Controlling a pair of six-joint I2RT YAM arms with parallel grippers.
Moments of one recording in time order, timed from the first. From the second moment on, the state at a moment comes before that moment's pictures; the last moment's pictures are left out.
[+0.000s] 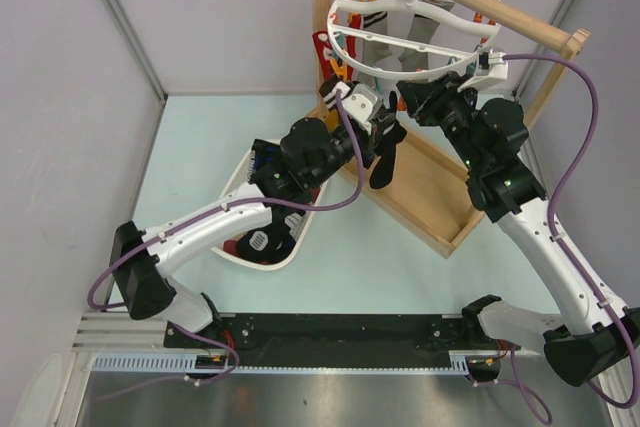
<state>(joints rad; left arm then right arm) -0.96 1.50 1.38 0.27 -0.12 0.07 0.44 1.11 1.27 0.01 0.02 0.54</state>
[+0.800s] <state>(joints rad) -0.99 1.53 1.44 0.20 -0.15 0.07 0.47 1.13 1.27 0.01 0.10 0.52</state>
